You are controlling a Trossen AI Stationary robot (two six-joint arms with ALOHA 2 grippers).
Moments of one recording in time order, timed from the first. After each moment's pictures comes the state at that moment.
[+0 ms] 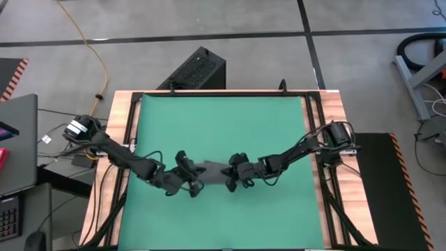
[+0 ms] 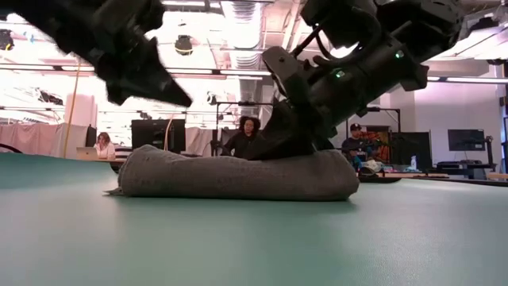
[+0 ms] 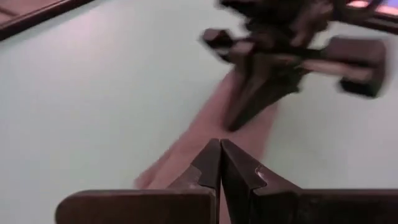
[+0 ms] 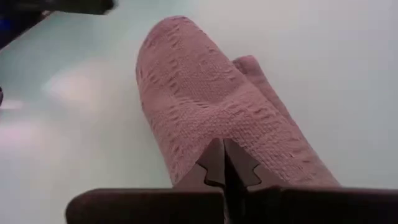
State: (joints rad) left arm -0.47 1.44 0.66 0.18 -0.74 -0.55; right arm 0.24 1.86 0.88 0.42 0.34 0.72
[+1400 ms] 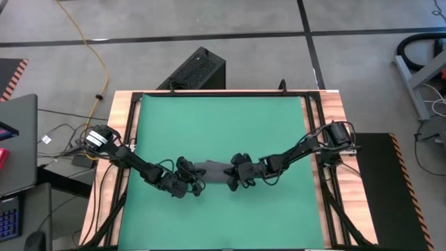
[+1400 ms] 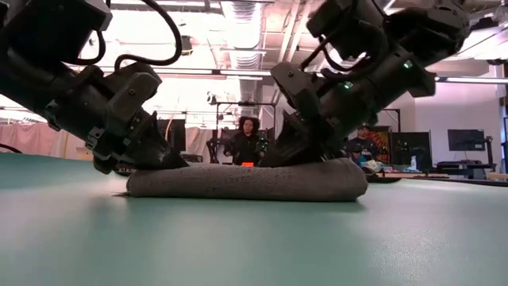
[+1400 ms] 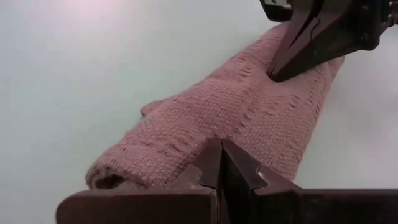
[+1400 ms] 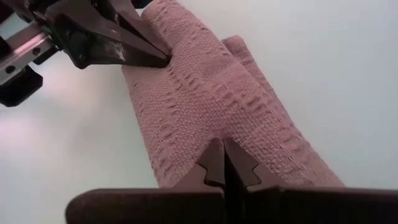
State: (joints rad) left arm -0.46 1.73 0.51 0.42 -0.76 -0.90; right arm 0.25 1.87 0.84 0.33 0.32 0.78
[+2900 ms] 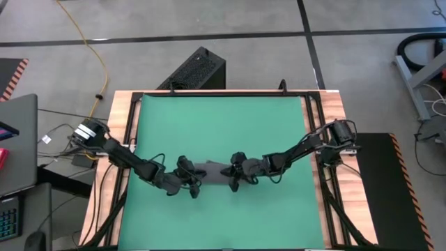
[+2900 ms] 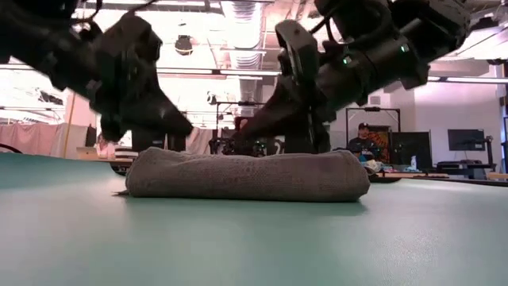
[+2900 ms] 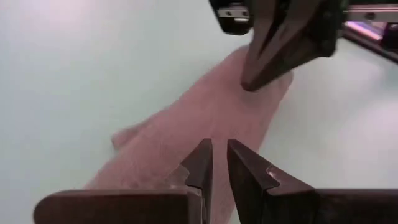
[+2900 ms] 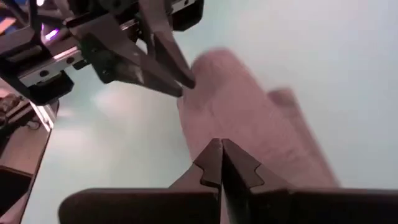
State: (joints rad) left arm -0.47 1.57 0.51 0.53 -0.69 -0.72; right arm 0.23 1.82 0.81 0.58 0.25 0.68
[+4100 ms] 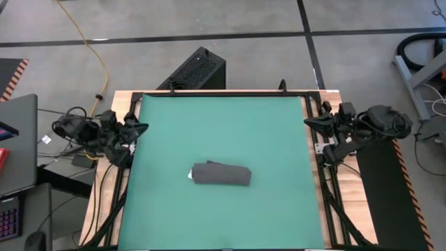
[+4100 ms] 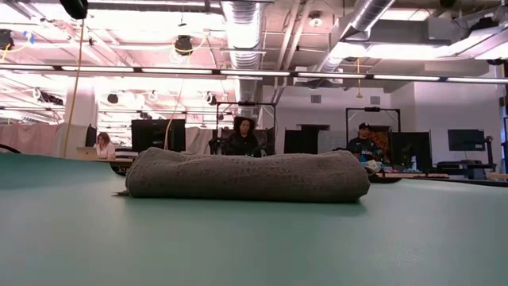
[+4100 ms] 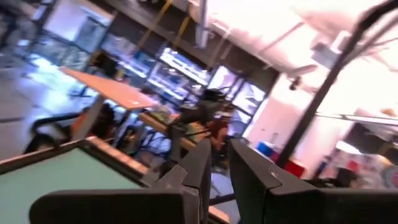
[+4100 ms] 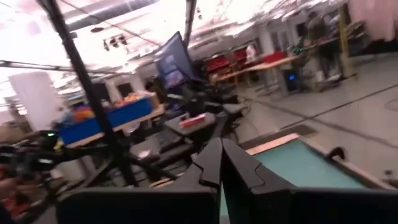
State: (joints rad) left arm -0.46 0.18 0.51 0.10 -0.62 -0.33; right arm 0.32 0.36 0.77 -0.23 0.41 0.28
